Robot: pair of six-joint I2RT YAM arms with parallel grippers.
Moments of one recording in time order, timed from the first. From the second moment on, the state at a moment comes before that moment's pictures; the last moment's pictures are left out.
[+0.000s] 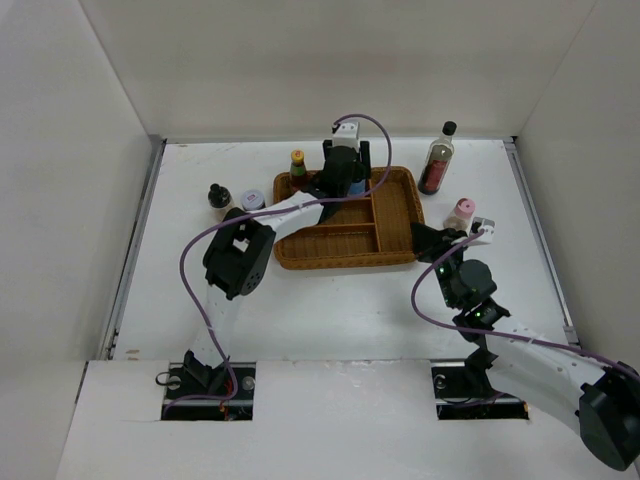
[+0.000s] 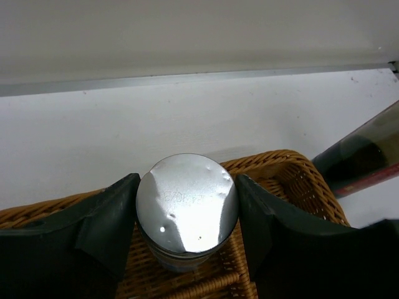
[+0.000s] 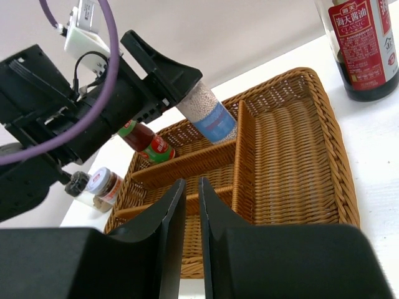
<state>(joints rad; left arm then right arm) -0.66 2.16 1.63 0.35 -0.36 -0.29 0.59 0.84 0.26 0.69 0.41 0.59</state>
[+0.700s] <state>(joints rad) -0.72 1.60 1.16 0.46 -0.44 -0.28 0.59 0.84 0.26 0.69 0.41 0.60</state>
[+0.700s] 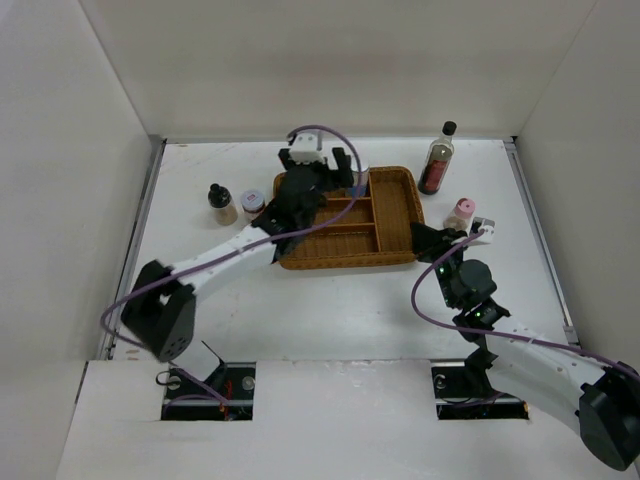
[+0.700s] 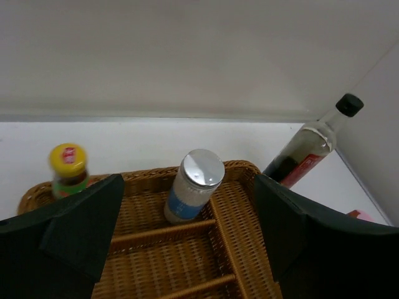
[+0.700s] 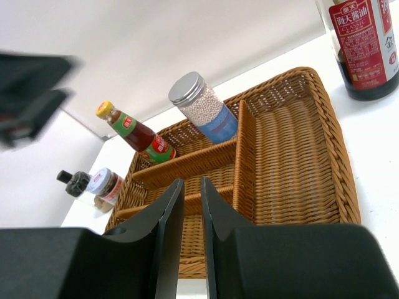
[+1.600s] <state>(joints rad) -0.36 1.60 0.84 0.24 -0.56 -0.49 0.57 0.93 0.26 0.71 0.38 0.62</state>
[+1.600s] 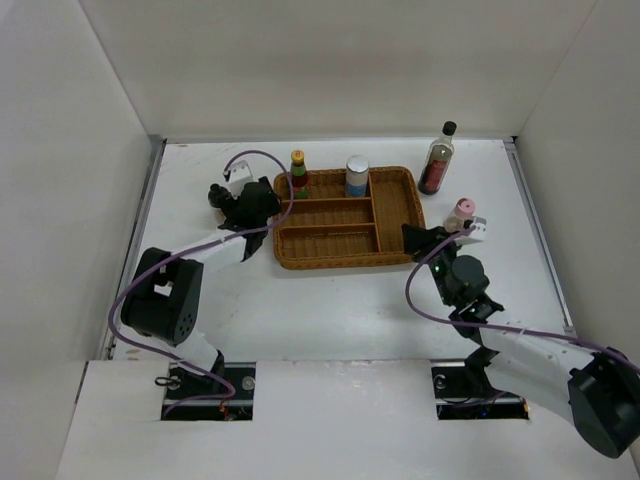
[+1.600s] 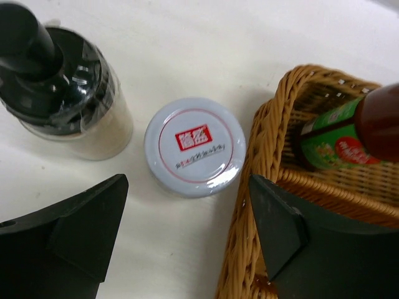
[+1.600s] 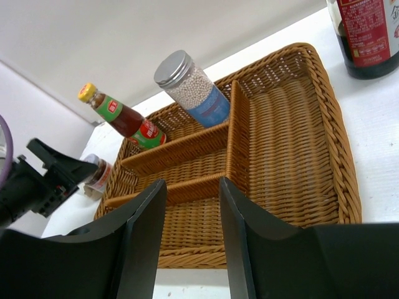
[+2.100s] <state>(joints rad) -0.31 1.73 0.96 0.29 -0.56 -0.48 0.56 0.93 0.26 0.71 0.36 0.63</state>
